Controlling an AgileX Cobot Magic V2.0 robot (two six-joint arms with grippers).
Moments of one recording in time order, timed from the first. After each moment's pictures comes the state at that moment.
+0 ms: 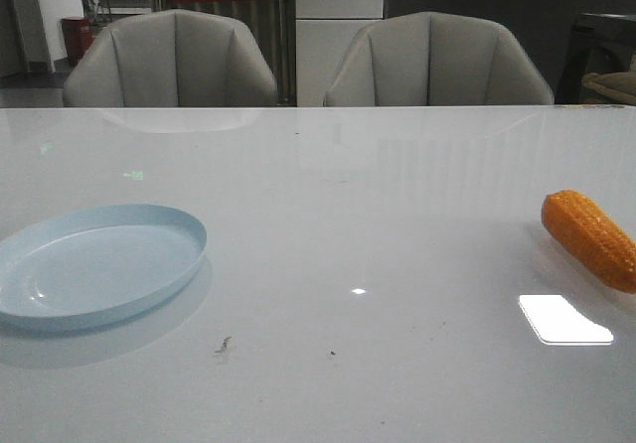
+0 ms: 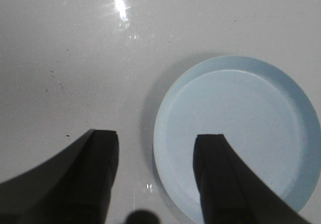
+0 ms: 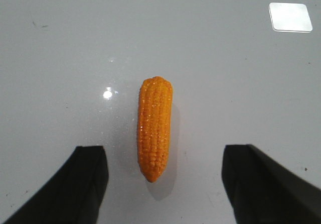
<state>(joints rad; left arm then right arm) -0.02 1.51 -1.14 -0.16 0.77 0.07 0.03 0.94 -0.66 0.04 0.40 0.01</state>
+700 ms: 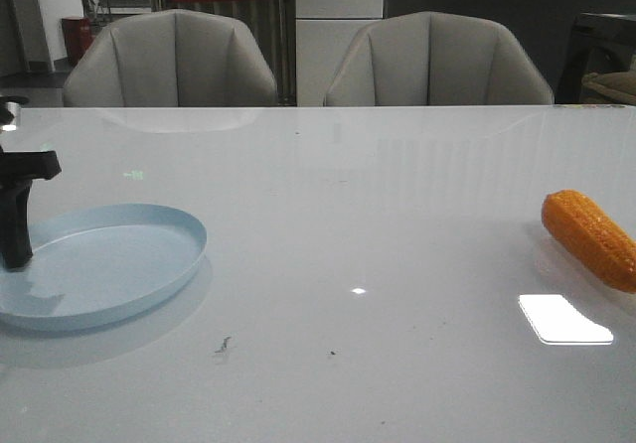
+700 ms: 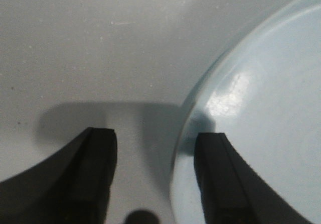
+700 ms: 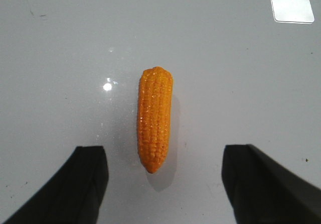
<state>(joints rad) -0.02 2.03 -1.41 -0.16 1.04 0.07 0.03 0.94 -0.66 0.04 0.42 0.01</state>
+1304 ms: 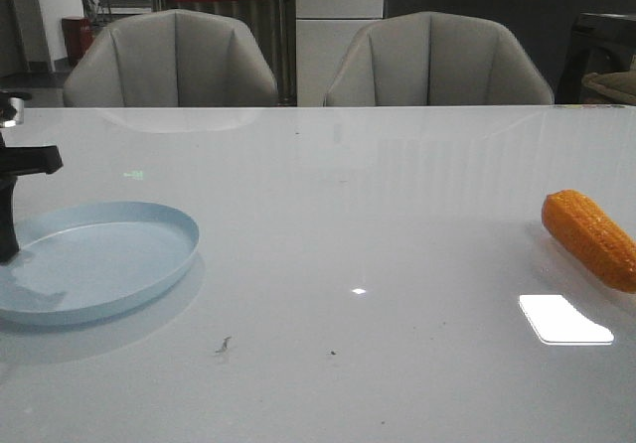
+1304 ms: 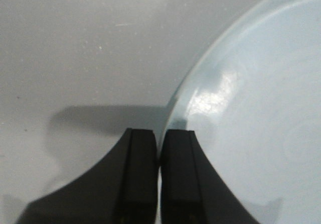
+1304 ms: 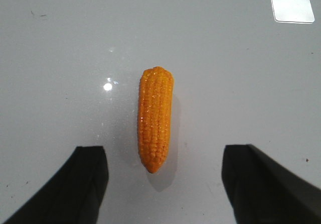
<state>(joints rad) -0.02 2.03 -1.46 -0.14 1.07 0.07 0.03 0.94 -0.66 0.04 0.42 0.01</state>
